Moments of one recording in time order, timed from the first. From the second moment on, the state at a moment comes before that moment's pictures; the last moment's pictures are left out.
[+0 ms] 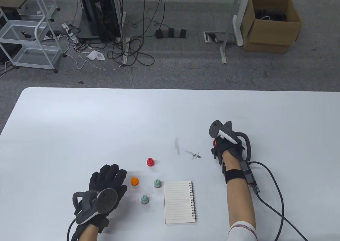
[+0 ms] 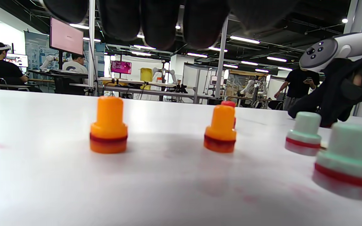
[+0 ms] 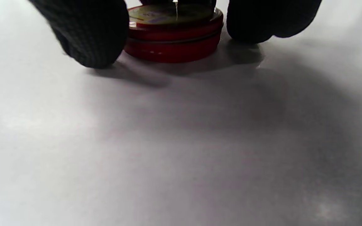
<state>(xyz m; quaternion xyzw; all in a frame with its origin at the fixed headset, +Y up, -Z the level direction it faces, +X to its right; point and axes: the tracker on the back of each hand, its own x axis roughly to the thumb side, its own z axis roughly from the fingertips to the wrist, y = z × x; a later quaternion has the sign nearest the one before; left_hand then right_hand) -0.237 -0.745 -0.208 0.06 -0.09 0.05 0.99 0.185 -0.783 -0.440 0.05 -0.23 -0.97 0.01</state>
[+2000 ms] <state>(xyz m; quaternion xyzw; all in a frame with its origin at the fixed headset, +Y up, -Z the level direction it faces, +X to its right) -0.230 -0.740 -0.200 0.05 -0.11 0.05 0.99 0.141 -0.722 -0.260 -0.19 -0.03 -0.98 -0.10</state>
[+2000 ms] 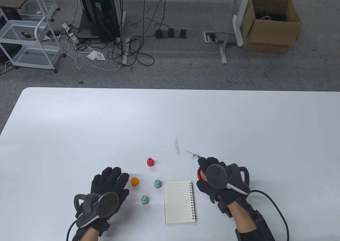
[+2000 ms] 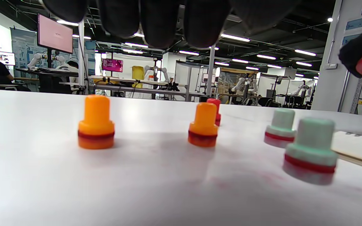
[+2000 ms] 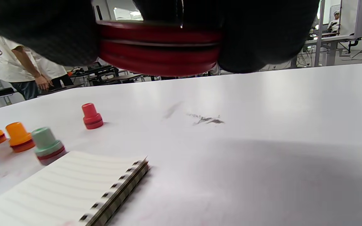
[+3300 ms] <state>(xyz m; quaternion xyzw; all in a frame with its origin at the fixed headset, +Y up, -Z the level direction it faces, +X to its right) -0.228 -0.745 -0.201 0.03 -0.11 0.05 0.99 0.117 -0.783 -0.234 -0.20 -0.14 -0.97 0.06</state>
